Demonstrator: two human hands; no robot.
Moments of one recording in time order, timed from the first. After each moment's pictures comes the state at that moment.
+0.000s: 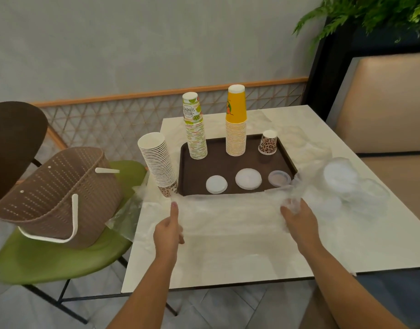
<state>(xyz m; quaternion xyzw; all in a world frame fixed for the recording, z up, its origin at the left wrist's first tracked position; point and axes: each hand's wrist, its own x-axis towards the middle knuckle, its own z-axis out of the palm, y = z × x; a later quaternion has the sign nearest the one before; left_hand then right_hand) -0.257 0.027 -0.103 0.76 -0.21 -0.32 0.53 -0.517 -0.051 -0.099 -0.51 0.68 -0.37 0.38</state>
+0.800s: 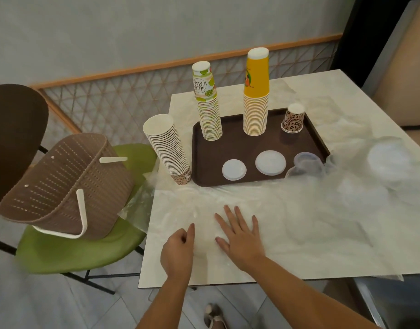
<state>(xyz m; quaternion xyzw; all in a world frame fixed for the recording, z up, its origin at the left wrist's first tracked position) -0.237 0.052 -0.161 0.89 -0.32 -0.16 0.28 -0.376 -0.015 -0.213 -0.86 0.49 -0.04 0.09</state>
